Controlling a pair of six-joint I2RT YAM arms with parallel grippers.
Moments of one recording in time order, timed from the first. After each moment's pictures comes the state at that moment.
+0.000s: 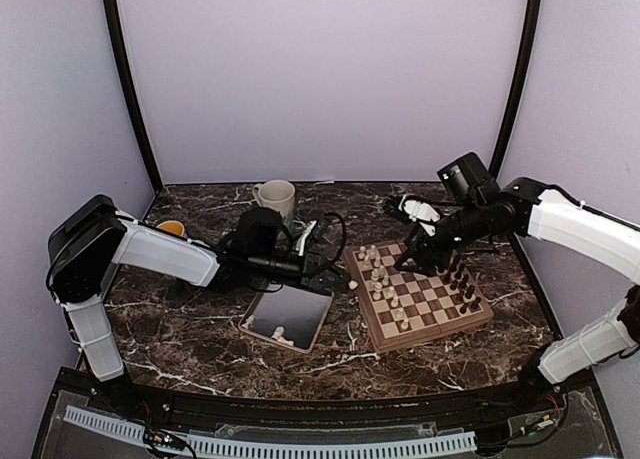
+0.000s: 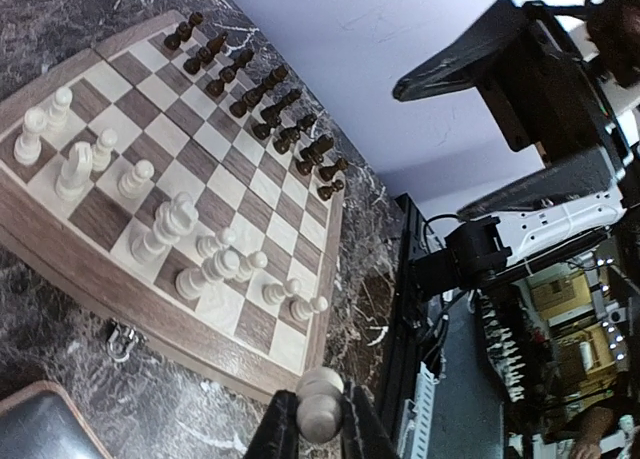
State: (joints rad) left arm -0.84 1.83 0.95 0.50 0.66 -0.70; right arm 0.67 1.33 1.14 -0.73 -0.28 -0.40
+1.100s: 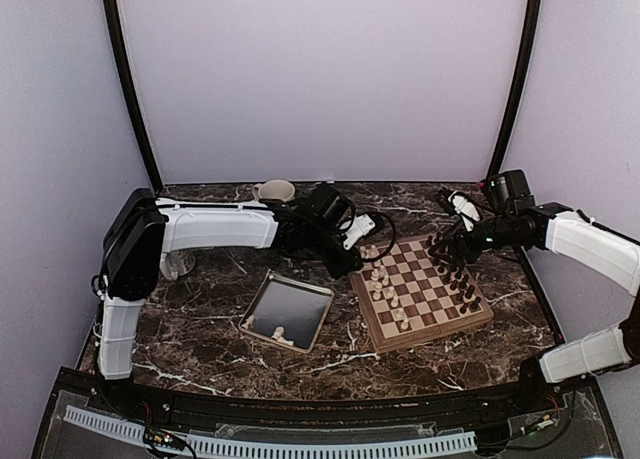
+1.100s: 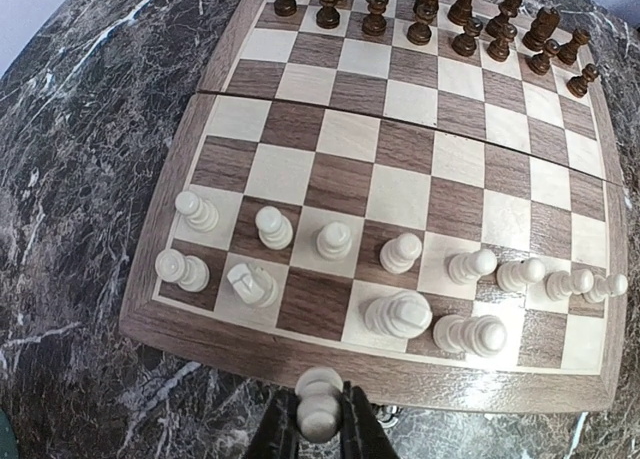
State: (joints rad) left arm -0.93 2.13 1.69 -0.40 0.12 0.16; right arm 0.27 1.23 0.88 -0.47 -0.47 -0.39
